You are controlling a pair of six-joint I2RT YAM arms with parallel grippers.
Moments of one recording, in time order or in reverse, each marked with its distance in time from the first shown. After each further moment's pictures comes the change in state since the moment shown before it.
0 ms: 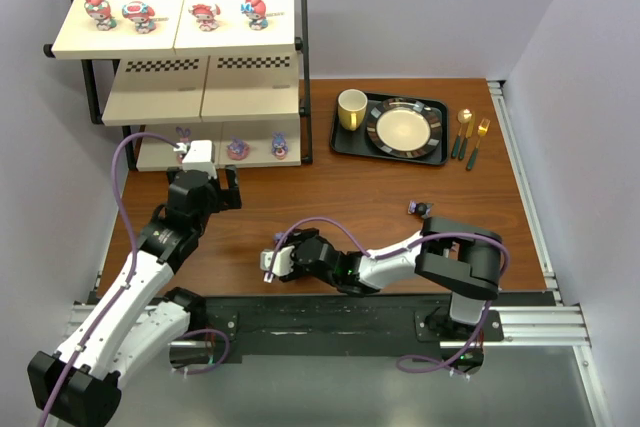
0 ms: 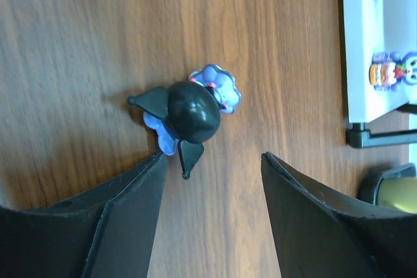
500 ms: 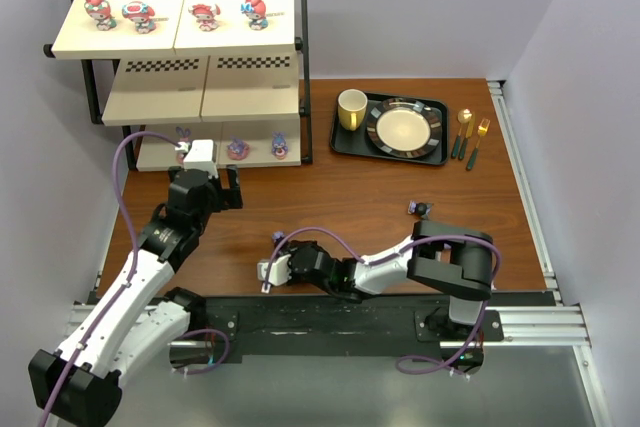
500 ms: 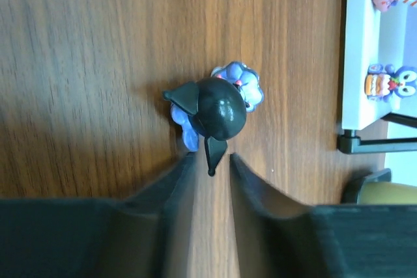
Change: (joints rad) left arm 0.005 0.010 0.000 0.011 0.029 0.004; right arm 0.047 0.044 0.011 0.008 0.065 -0.074
